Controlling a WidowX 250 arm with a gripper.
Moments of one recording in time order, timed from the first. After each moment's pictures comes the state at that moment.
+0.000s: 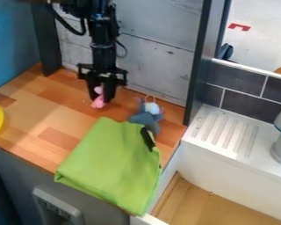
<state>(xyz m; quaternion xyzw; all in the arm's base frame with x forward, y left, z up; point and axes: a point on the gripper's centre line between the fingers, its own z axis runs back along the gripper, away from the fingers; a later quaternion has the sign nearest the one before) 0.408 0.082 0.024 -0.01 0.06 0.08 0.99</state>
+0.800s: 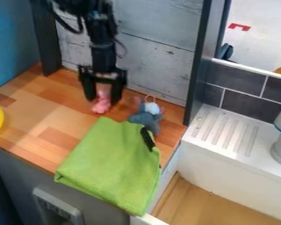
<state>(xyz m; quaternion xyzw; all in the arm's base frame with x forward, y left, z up) 0.404 0.088 0.038 -0.04 0.04 0.08 1.00</state>
